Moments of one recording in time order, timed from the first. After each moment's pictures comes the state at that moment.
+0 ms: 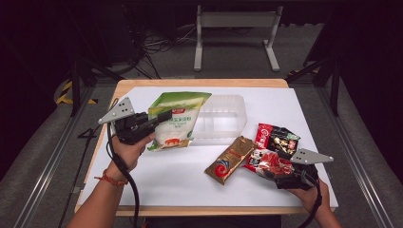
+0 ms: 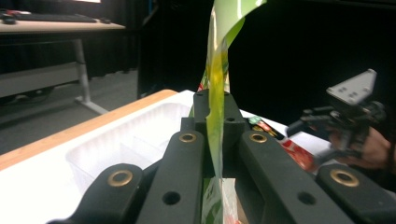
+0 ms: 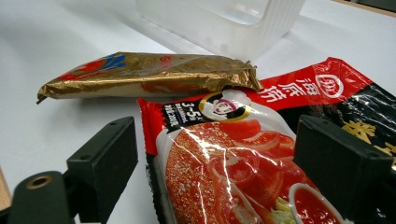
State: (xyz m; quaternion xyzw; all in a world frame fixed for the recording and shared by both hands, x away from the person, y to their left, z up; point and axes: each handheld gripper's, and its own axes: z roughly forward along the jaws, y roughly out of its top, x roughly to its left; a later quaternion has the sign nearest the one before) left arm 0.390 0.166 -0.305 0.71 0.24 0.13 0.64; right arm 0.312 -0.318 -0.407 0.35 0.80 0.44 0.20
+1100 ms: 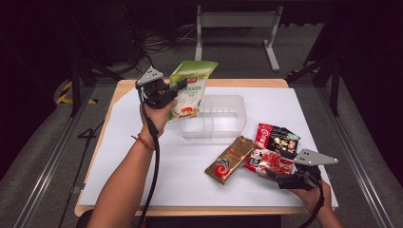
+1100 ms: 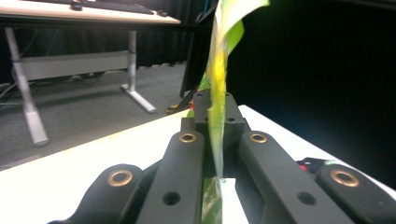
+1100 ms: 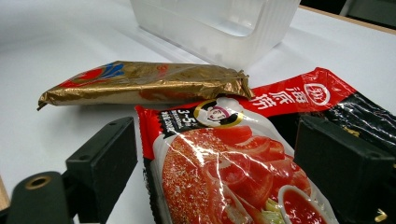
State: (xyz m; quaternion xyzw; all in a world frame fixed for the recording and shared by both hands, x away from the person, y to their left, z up) left arm 0.488 0.110 -0.303 0.69 0.34 0.17 0.61; right arm 0.309 -0.322 -0.403 0.35 0.80 0.45 0.21
